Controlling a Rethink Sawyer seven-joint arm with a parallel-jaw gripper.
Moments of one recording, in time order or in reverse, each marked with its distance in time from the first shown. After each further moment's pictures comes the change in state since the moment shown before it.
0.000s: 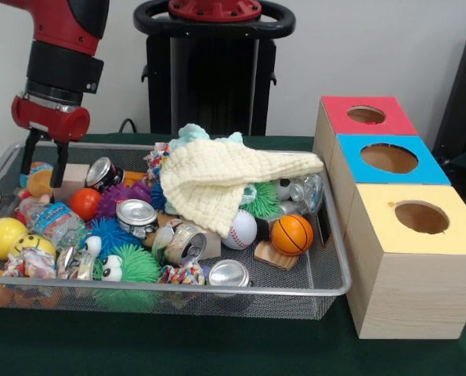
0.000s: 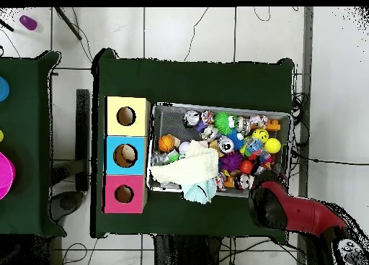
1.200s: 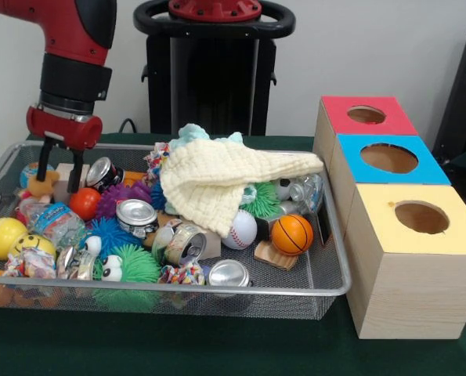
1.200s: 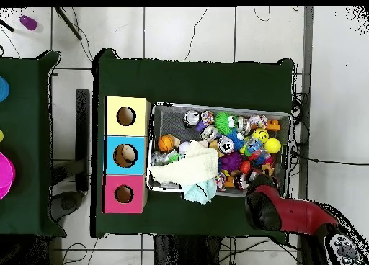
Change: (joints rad) arm 0.009 0.063 -0.013 -0.003 -0.059 0.000 0.000
